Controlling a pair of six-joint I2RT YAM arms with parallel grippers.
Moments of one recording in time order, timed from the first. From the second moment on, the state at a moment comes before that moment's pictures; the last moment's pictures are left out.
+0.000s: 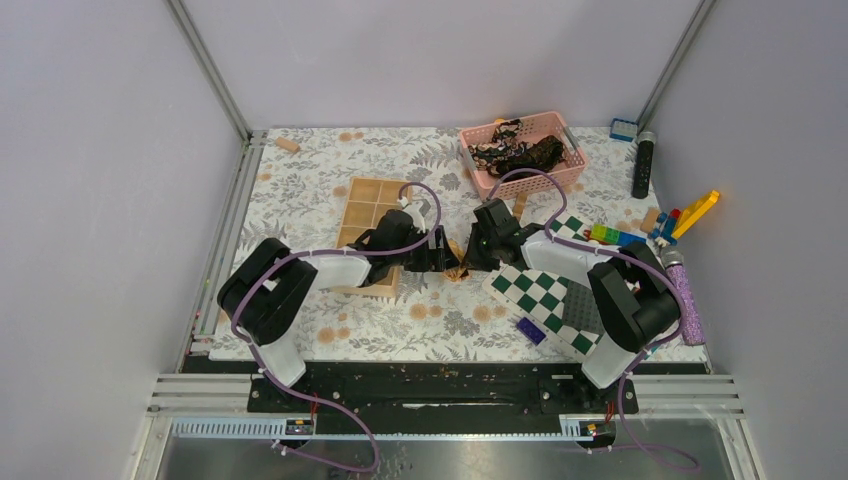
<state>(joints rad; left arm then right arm) -0.66 1.73 0.81 0.30 0.29 -0.65 0.59 1.67 0.94 -0.24 -0.05 0.77</state>
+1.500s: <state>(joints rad) -0.64 1.75 0.83 0.35 0.33 -0.64 0.58 1.47 0.94 -0.29 -0.04 0.73</state>
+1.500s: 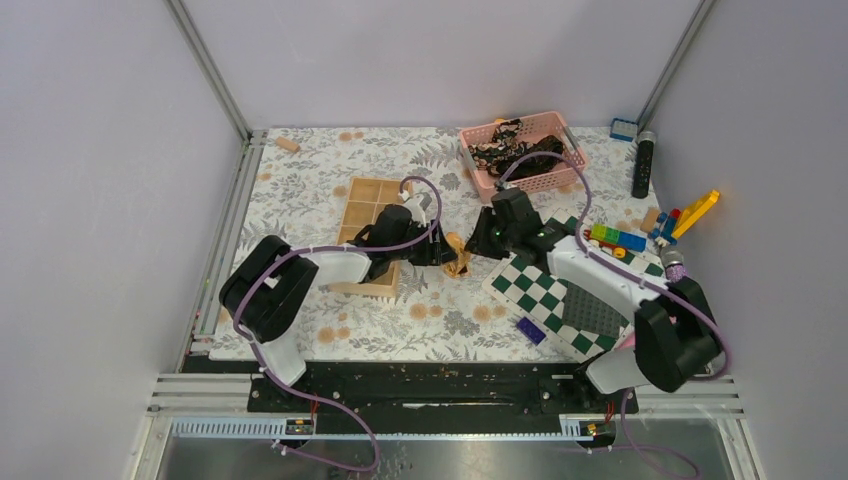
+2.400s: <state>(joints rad) -0.64 1.74 0.76 0.36 0.21 -0.73 0.56 1.66 0.93 -0.18 -0.16 0.82</state>
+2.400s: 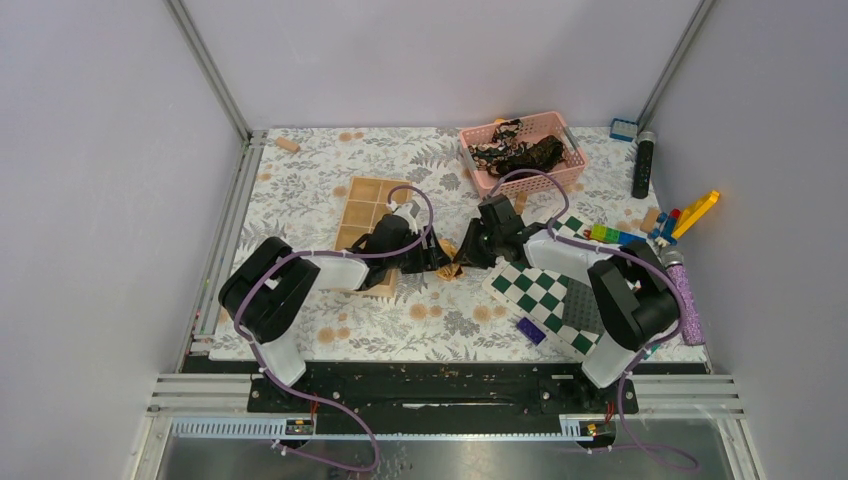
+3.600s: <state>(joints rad) -0.59 1.74 0.77 0.37 0.22 -0.67 0.56 1.74 0.92 -0.09 -0.21 0.89</state>
